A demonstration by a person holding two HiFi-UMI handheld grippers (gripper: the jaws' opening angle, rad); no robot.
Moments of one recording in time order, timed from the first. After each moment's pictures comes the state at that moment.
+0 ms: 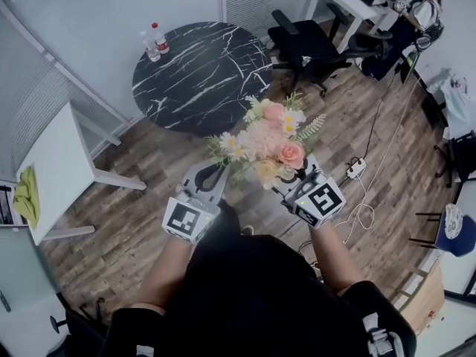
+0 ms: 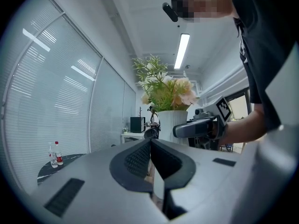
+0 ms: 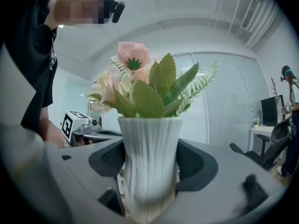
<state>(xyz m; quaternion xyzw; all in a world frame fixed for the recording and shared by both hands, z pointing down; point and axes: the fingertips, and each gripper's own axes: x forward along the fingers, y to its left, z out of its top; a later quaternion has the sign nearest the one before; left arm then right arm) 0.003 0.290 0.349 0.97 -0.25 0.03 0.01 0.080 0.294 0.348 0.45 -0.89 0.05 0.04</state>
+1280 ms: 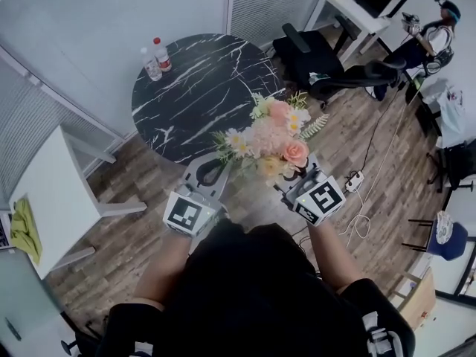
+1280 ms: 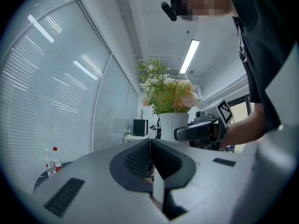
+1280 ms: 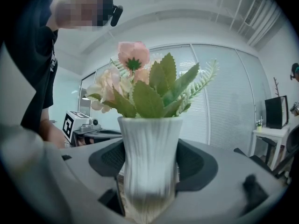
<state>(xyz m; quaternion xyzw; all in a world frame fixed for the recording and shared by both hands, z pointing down) -0.038 0.054 0.351 0.97 -0.23 0.01 0.03 0.037 0.064 0.349 0.47 -0.88 0.06 0.06</state>
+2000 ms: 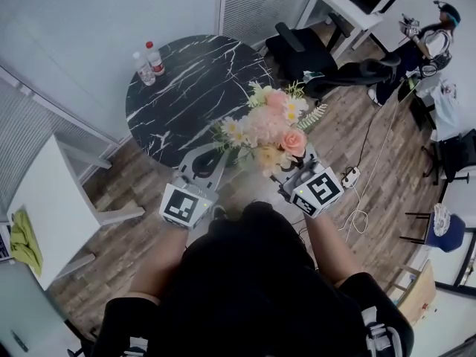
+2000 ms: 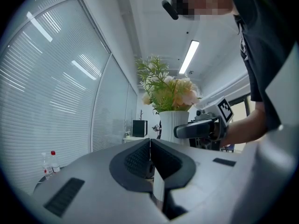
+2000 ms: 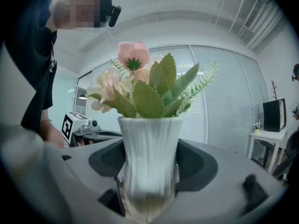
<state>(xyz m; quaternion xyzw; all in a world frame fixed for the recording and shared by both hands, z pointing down) -0.036 0.015 0.347 0.98 -0.21 0.01 0.03 0.040 0.026 0.339 0.49 -0.87 0.05 0.05</state>
